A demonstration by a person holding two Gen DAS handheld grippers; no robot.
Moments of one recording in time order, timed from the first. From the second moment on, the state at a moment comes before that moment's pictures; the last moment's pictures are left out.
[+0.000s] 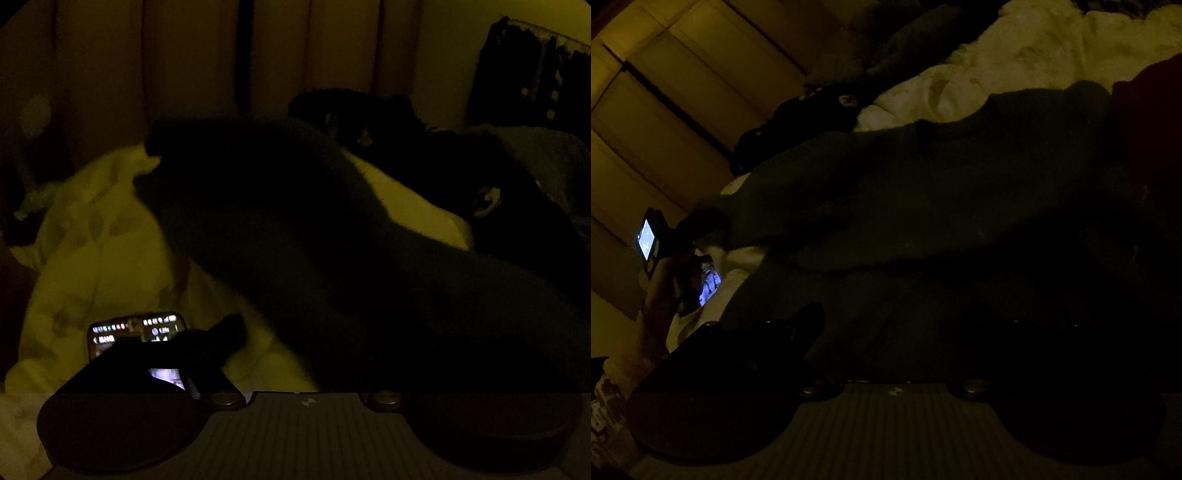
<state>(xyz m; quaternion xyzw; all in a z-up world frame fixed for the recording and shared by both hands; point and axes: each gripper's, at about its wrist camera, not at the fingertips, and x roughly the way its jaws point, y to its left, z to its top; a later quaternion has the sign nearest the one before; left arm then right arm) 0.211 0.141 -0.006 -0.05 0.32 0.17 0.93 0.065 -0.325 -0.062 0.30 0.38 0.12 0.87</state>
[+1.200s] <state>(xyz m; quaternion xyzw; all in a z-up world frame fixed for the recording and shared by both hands) 0.137 -0.064 -0.065 0.13 0.41 -0.16 0.89 0.062 -0.356 -0.069 0.35 0.35 0.09 0.86</state>
